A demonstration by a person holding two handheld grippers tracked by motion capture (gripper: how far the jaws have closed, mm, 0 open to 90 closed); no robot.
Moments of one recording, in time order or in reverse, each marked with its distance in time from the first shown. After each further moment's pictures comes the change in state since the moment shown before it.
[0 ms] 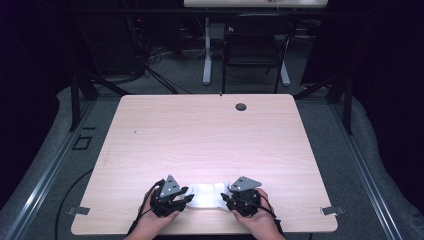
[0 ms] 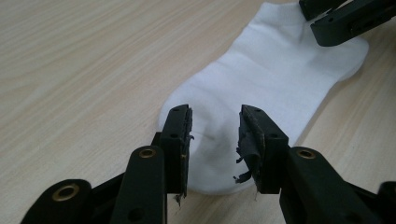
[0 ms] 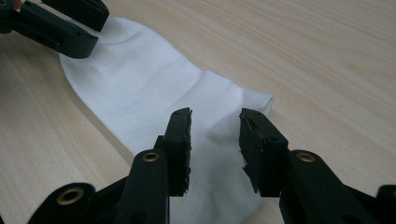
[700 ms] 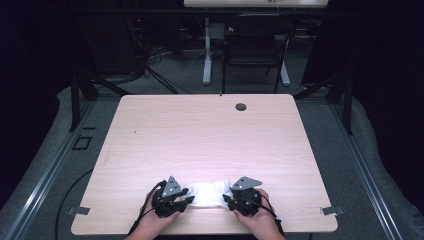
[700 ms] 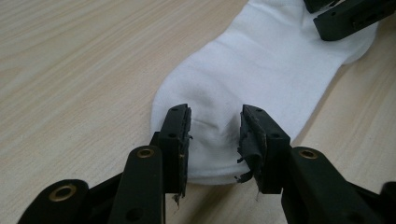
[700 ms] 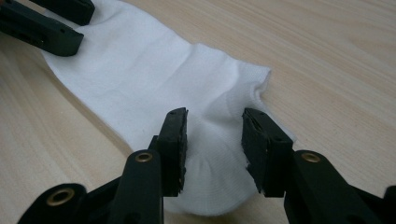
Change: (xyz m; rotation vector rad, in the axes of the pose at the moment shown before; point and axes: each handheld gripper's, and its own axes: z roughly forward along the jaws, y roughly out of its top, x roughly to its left) left arm 0.004 -0.005 0.008 0.013 0.000 -0.011; right arm -0.007 -0.007 0.008 0.032 -0.005 0.041
